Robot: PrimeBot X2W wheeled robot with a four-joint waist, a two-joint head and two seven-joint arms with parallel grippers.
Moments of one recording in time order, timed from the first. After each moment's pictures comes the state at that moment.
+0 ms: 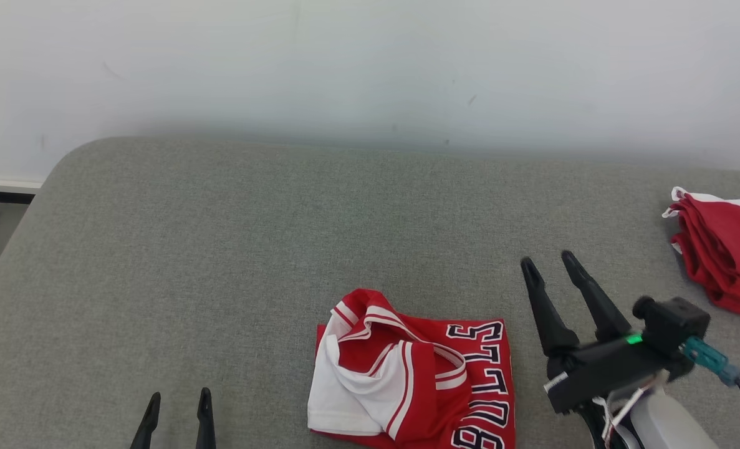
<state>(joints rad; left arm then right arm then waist) 0.06 0.05 0.00 0.22 -0.18 -0.09 -0.26 -0.29 -0.27 0.34 0.24 0.57 0.13 -0.21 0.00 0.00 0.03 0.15</state>
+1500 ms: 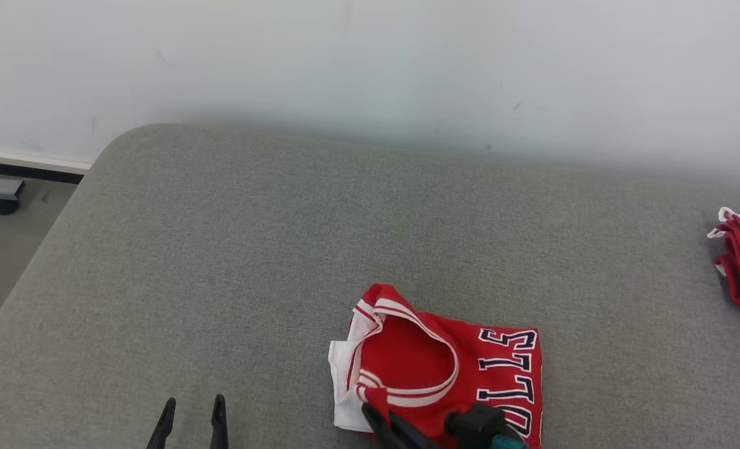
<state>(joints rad) 0.07 0.05 -0.02 0.23 -0.18 -0.10 -0.26 -0.23 -0.12 0.73 0.44 0.55 0.13 -0.23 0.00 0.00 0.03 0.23</state>
